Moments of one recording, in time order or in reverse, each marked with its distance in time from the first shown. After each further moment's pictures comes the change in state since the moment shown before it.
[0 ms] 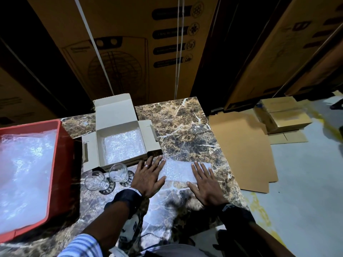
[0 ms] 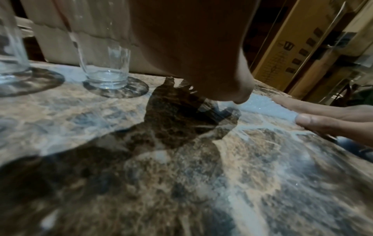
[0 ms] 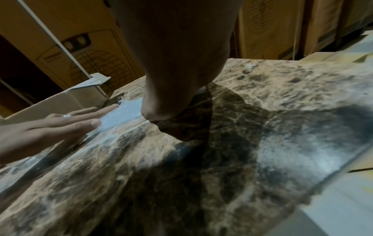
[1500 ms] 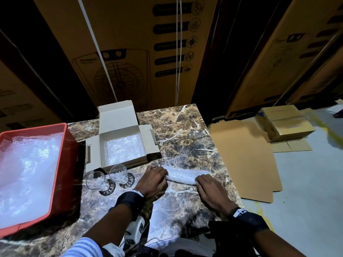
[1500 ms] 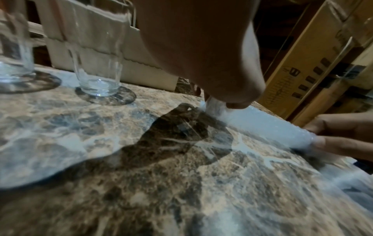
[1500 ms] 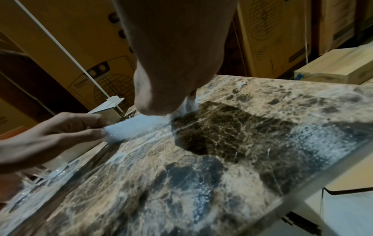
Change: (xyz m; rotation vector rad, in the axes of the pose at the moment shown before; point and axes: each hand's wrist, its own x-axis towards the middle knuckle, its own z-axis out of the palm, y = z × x) left_hand 0.007 0.019 -0.008 -0.170 0.228 0.215; right_hand -0.018 0.017 -0.025 0.169 0.209 -0.162
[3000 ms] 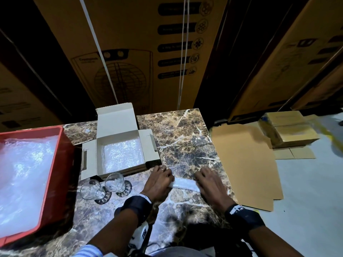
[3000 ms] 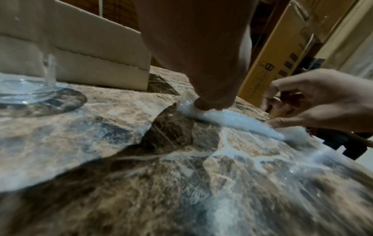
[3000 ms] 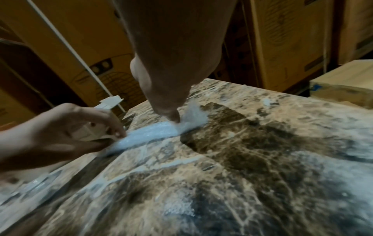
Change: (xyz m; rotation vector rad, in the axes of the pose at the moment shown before) left_hand 0.043 0.024 -0.012 0.266 -0.190 -0.015; right_hand 0.056 0.013 -0.008 -0.116 0.021 0.021
